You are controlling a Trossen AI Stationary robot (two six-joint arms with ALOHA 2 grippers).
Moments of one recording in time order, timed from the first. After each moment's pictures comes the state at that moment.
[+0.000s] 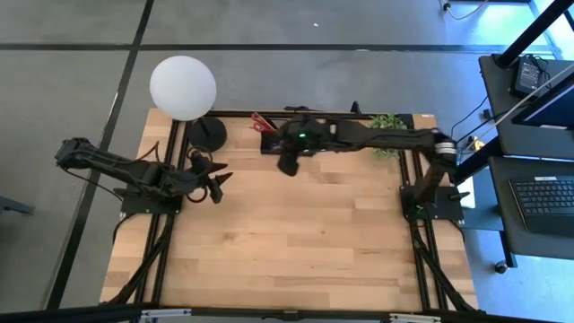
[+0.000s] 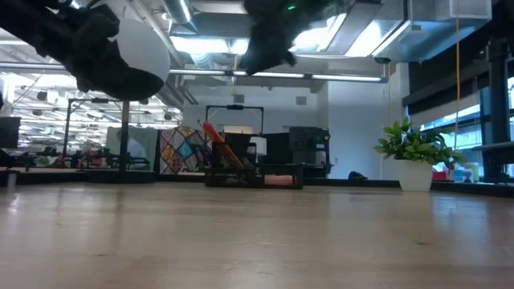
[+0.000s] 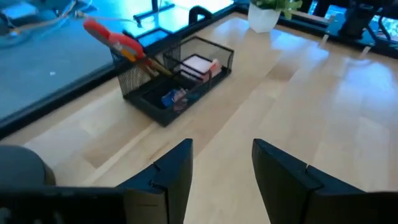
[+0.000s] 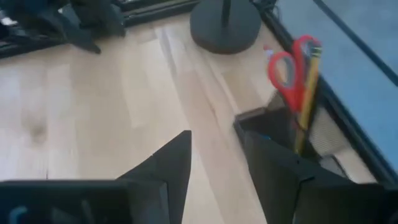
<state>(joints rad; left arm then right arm) -0.23 0.61 0.38 -0.33 -0.73 -0.52 -0.16 1.80 1.62 -0.51 0.12 0.12</state>
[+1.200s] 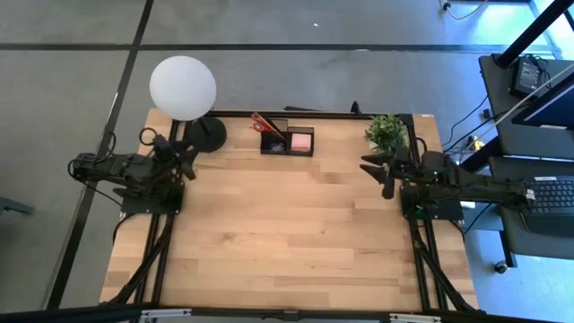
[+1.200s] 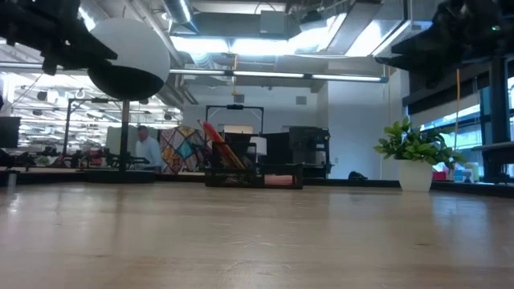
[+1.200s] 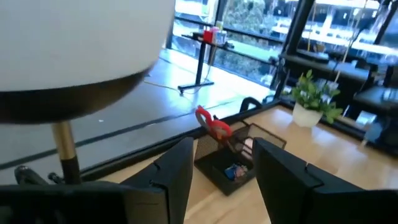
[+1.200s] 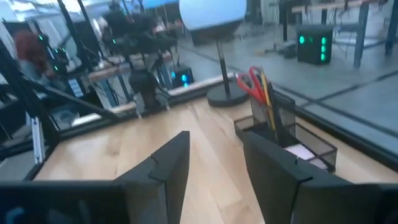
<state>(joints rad) -0.23 0.02 0.38 -0.56 -1.02 -0.37 -0.14 0.27 0.26 -0.05 0.11 0.23</state>
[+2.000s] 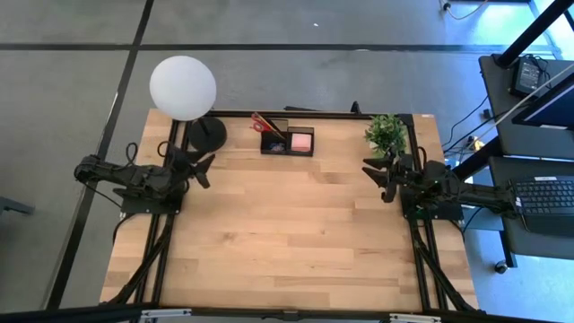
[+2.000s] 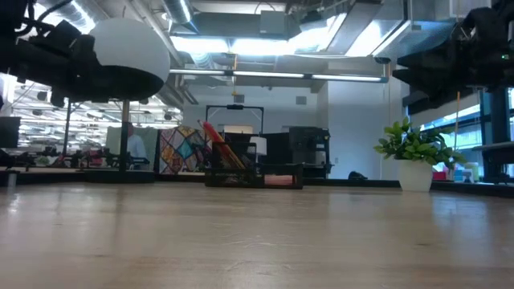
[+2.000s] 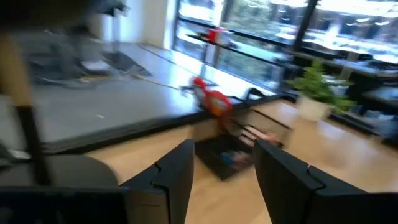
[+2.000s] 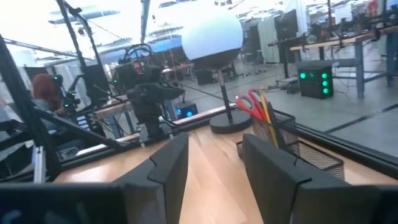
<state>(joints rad) -0.23 0.01 0.10 -0.26 -1.03 -0.38 -0.14 0.01 0.01 0.15 0.12 0.23</state>
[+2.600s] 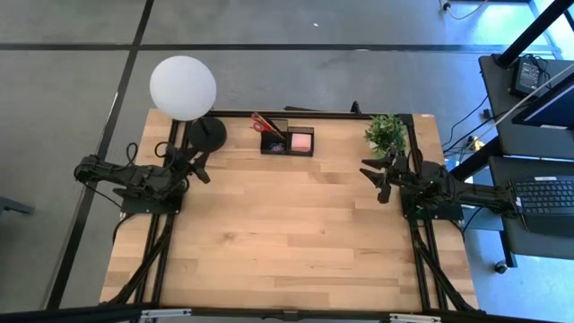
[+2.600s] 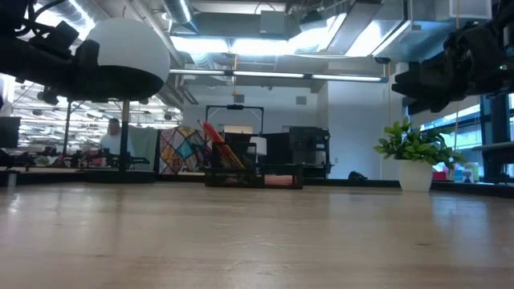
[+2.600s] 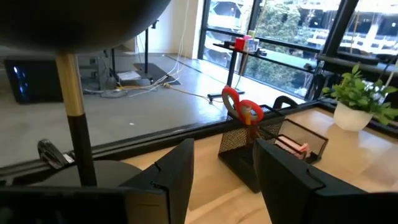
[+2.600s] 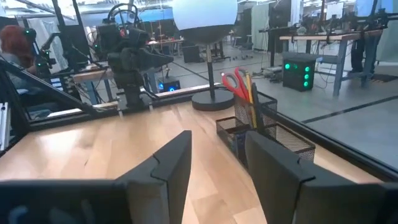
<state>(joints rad) -0.23 0.01 0.10 -0.27 -1.18 -0.34 -0.14 0.02 0.01 0.05 0.17 0.10</state>
